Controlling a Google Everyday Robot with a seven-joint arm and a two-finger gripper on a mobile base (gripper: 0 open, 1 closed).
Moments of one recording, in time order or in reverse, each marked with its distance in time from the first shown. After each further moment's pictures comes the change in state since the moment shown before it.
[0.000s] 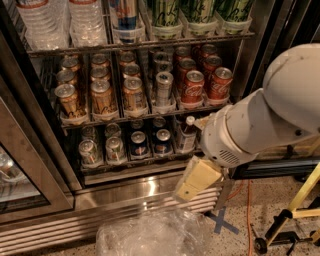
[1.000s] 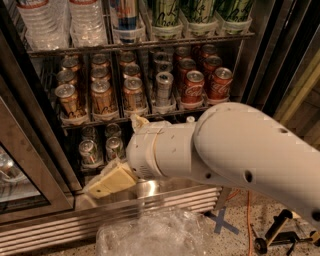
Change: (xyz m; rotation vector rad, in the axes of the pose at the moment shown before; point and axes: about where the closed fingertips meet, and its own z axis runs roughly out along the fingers) arm -0.137 0.047 0.054 0.073 -0.442 0.038
